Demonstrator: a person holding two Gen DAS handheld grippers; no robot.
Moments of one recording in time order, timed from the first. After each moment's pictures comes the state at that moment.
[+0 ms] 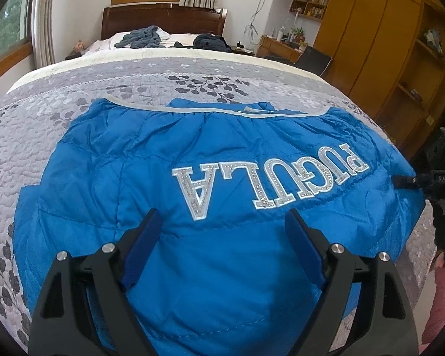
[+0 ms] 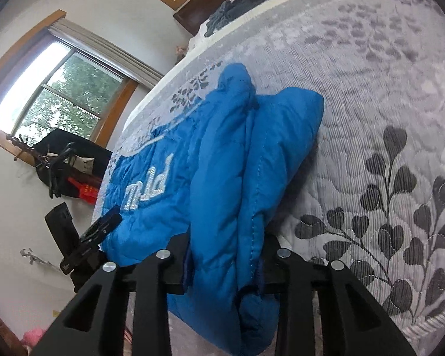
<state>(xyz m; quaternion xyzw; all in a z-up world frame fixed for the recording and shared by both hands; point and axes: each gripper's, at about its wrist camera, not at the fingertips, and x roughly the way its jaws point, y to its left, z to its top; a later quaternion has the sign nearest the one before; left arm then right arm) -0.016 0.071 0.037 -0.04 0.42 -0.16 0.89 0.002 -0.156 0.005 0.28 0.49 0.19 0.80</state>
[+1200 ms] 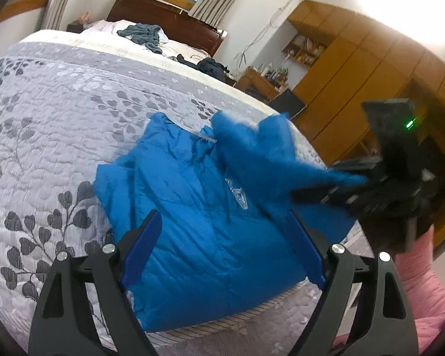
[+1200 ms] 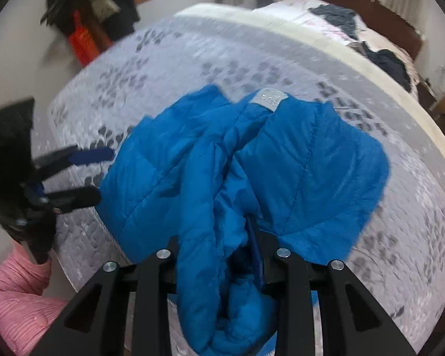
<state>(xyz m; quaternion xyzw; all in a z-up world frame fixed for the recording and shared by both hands) -0.055 0.209 0.076 -0.22 0.38 -0.23 0.87 0.048 0.172 0.077 -0.16 0.55 0.27 0.78</state>
